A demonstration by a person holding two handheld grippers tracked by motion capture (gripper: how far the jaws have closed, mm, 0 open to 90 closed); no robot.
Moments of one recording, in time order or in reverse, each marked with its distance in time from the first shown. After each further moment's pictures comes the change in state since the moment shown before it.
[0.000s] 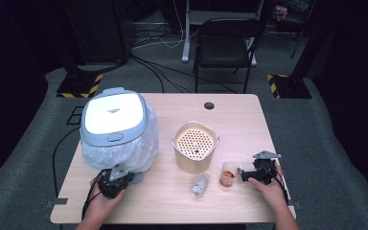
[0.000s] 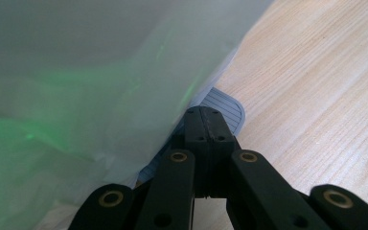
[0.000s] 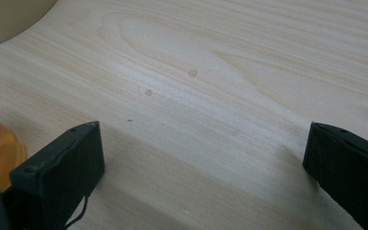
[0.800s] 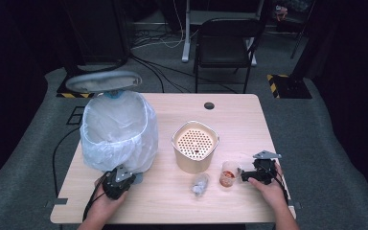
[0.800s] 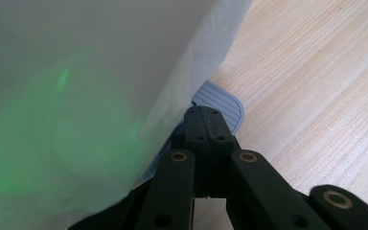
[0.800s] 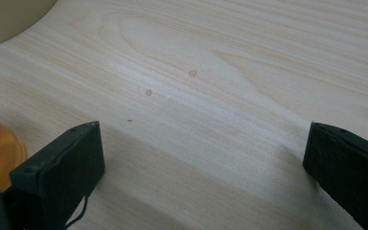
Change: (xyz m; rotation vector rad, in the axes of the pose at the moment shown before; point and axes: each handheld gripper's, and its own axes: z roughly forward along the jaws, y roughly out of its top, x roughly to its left) left arm -0.005 -0.002 0.010 0.059 0.021 0.036; right arm 0.000 0.000 0.000 0.001 -0.002 0.001
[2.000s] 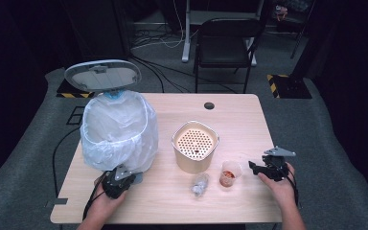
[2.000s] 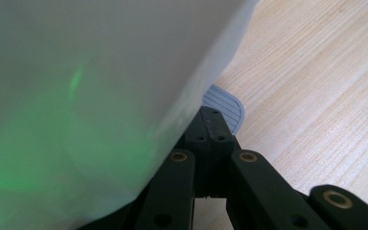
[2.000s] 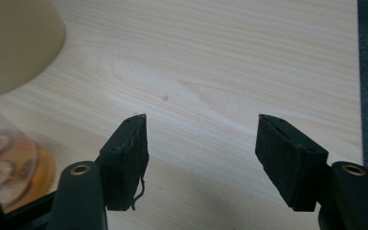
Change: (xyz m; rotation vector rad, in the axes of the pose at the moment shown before) left arm 0.002 0.001 0.001 0.003 -0.018 -0.013; right arm -0.008 0.019 -0.049 -0.041 -0.054 0.059
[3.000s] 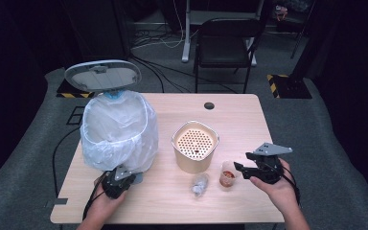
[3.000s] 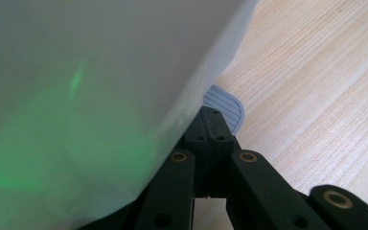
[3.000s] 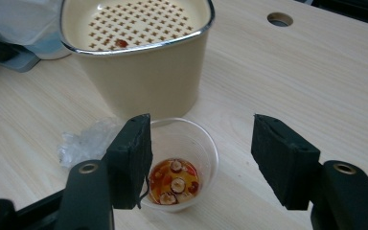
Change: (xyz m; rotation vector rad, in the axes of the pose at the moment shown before) left arm 0.001 0.000 -0.001 0.009 -0.005 0.005; right arm 0.072 0.051 -0.070 -0.056 0.209 -0.173
